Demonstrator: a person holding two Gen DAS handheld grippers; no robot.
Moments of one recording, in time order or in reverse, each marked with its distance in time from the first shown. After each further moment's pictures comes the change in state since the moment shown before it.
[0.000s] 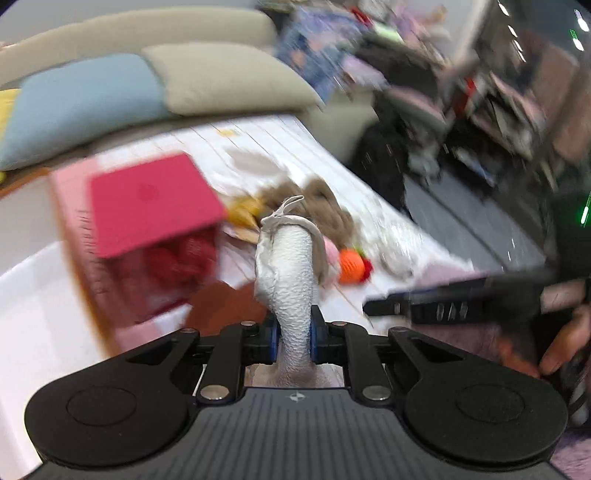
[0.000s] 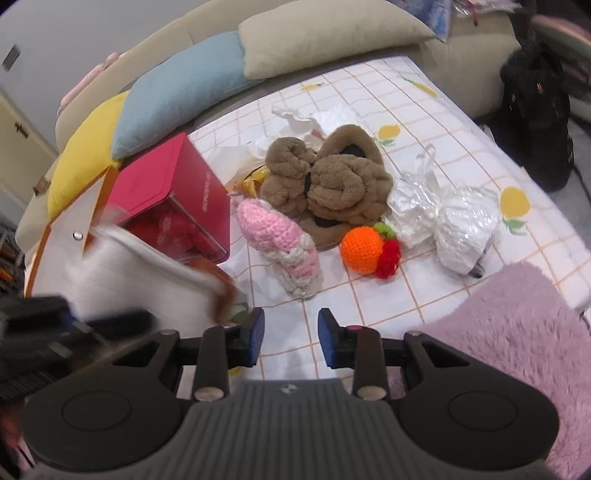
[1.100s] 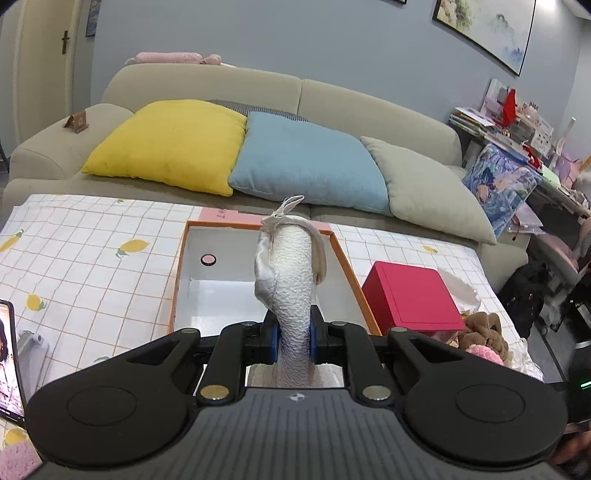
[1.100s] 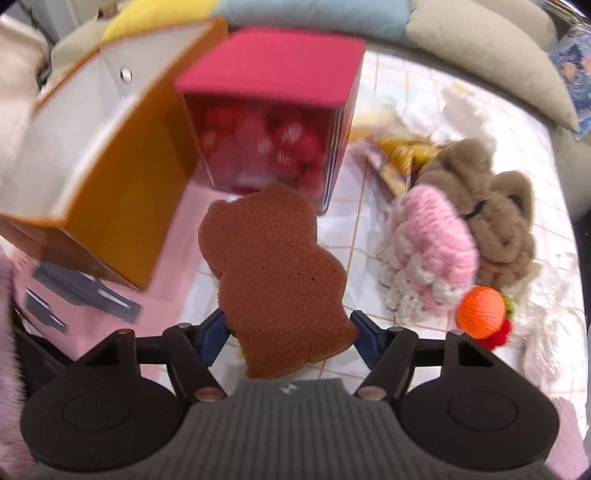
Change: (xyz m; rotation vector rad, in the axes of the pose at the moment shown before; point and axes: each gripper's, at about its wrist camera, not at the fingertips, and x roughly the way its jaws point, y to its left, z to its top) left arm -0.127 0.127 -0.033 -0.377 -0.288 0.415; right arm 0.060 0.106 0.007 -0.473 0.169 -0.030
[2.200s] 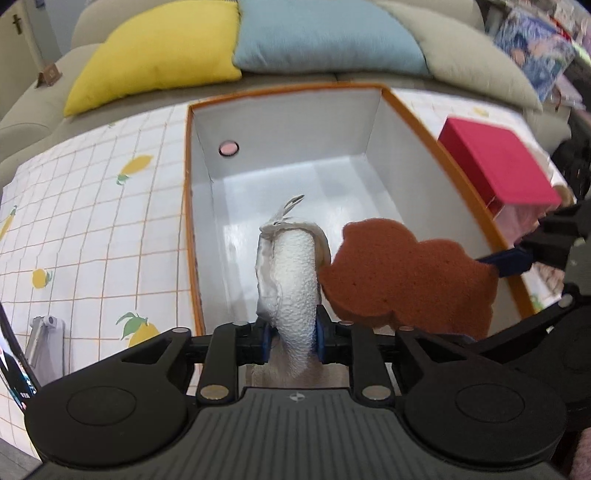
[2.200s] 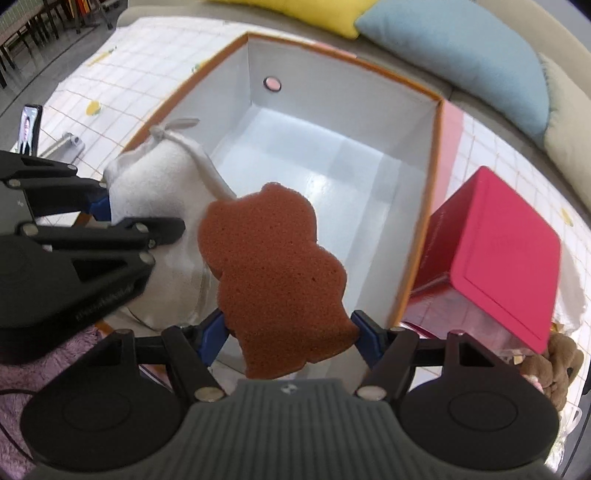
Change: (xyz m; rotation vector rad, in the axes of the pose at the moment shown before) left arm 0.086 0.030 -0.021 0.196 0.429 0.109; right arm 0.040 0.174 0.111 -0.311 0.183 0.030
